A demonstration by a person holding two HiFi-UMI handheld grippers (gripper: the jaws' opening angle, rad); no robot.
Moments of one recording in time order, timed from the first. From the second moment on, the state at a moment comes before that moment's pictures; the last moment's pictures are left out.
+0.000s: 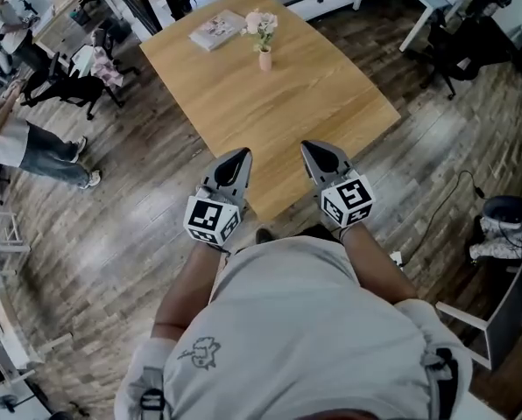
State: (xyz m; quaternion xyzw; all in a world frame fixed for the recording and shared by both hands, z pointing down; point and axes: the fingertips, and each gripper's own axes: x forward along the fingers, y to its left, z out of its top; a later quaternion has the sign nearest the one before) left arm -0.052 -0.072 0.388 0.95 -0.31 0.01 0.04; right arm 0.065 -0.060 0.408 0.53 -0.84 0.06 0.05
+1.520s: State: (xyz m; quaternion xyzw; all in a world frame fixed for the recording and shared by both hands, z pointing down) left arm 0.033 -0.349 0.510 0.92 -0.38 0.08 0.09; right arm 0.133 -0.395 0.570 0.46 -0.86 0.17 0.12
